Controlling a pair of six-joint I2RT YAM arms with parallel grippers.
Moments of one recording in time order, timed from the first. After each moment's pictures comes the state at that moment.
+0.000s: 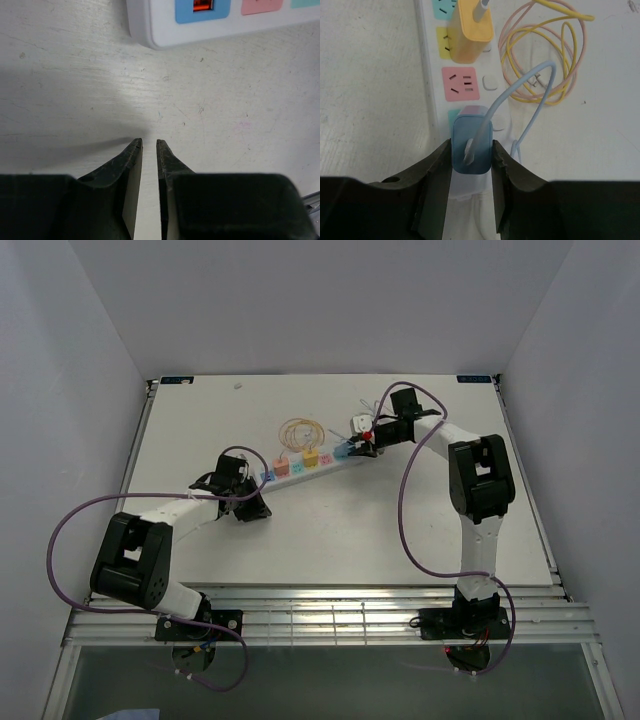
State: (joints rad) left arm -0.30 1.46 0.70 -0.25 0.17 -0.67; right arm 0.29 2.13 1.54 -0.42 -1.05 -1.40
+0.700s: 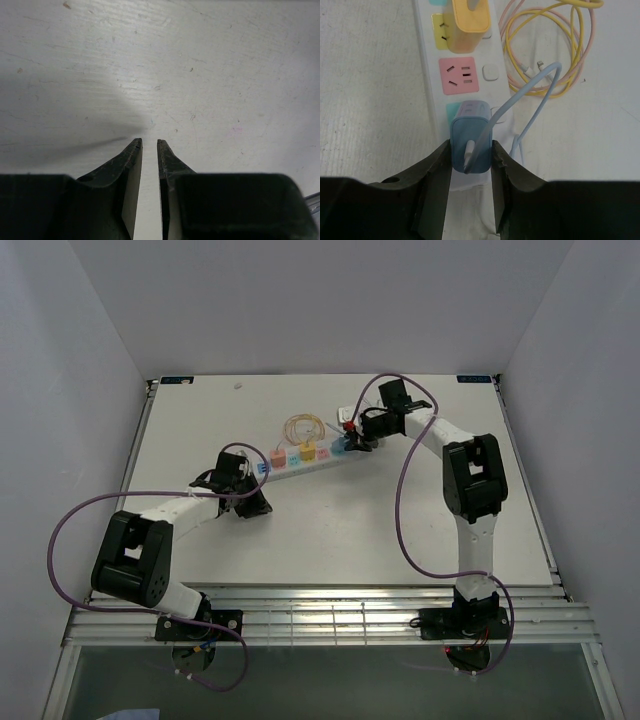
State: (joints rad) left arm -0.30 1.47 0.72 -0.23 0.17 -0.67; right arm 0.34 2.16 1.66 -0.49 -0.88 -1.27
